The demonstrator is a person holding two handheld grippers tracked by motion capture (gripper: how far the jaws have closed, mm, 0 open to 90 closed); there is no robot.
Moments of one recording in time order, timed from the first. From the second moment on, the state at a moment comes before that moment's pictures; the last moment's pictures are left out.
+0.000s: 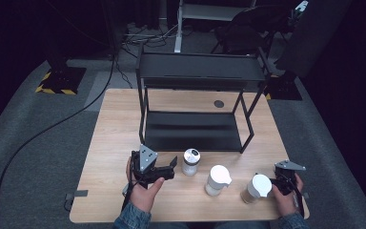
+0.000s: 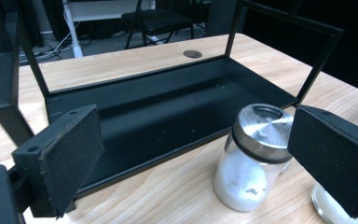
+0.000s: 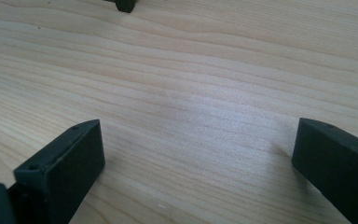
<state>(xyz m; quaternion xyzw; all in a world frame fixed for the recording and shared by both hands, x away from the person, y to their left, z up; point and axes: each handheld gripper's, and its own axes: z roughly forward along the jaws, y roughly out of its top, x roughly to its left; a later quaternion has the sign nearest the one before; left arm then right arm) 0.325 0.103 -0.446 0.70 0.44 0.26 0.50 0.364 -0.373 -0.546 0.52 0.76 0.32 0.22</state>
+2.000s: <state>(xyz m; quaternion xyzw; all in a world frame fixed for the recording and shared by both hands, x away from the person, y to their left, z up) 0.358 0.029 -0.484 0.72 0.41 0.22 0.51 0.364 -0.373 -0.546 0.52 0.76 0.32 0.22</state>
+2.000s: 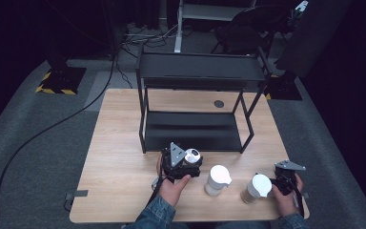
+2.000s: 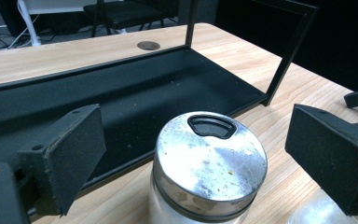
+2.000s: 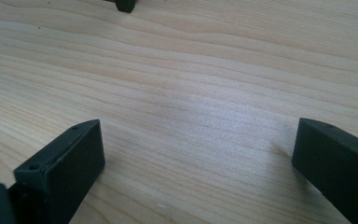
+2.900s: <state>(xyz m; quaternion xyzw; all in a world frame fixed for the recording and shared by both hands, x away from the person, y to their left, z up) 0.367 0.019 -0.509 0.75 0.42 0.18 0.47 0.364 -0.373 -0.546 0.52 0.76 0.32 0.22</state>
